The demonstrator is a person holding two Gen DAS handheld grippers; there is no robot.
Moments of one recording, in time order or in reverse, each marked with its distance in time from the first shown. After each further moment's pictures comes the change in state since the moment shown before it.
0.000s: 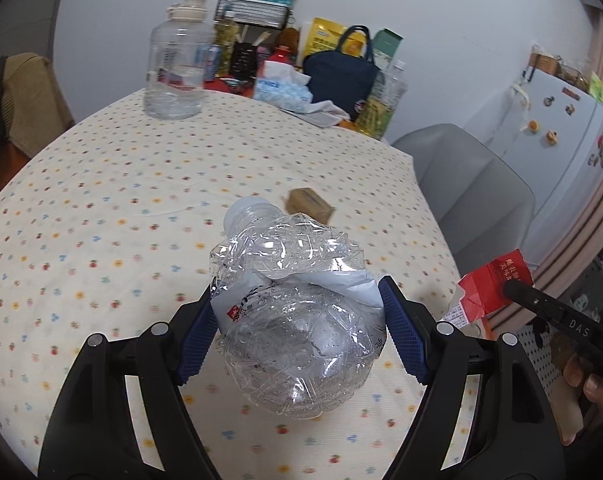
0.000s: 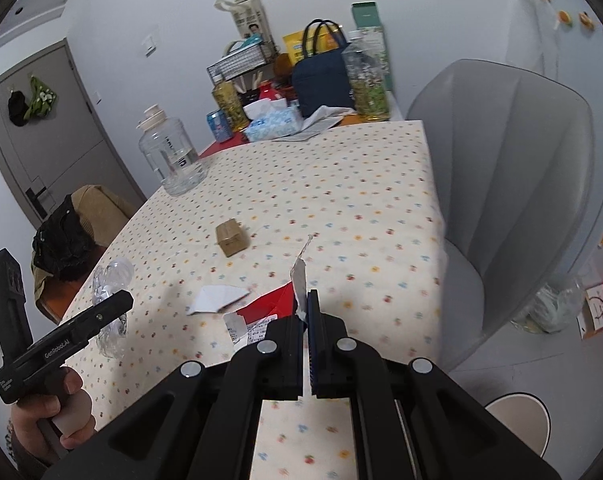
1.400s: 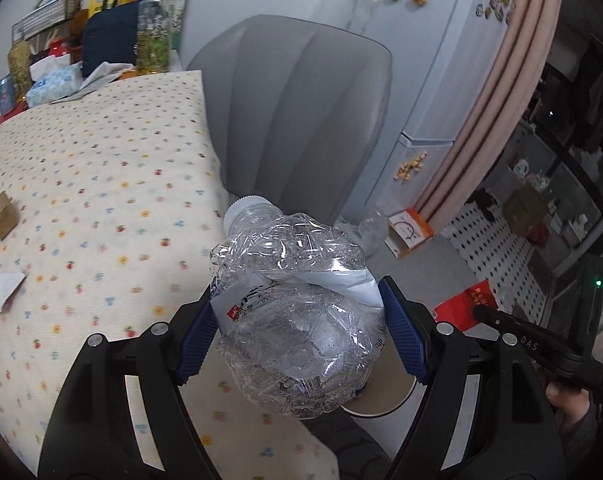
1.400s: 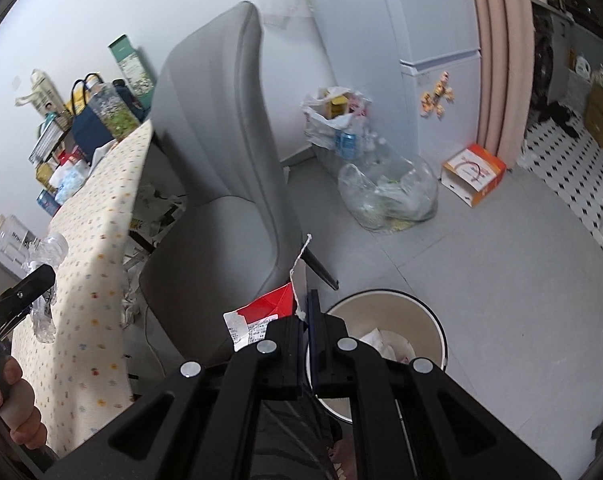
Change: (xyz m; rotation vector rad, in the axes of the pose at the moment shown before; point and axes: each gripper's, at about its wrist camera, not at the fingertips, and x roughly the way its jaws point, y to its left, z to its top) left arm 0.086 -0.256 -0.070 0.388 0.234 -0.281; right arm -0.097 -0.272 -0.146 0.500 0.006 -0.387
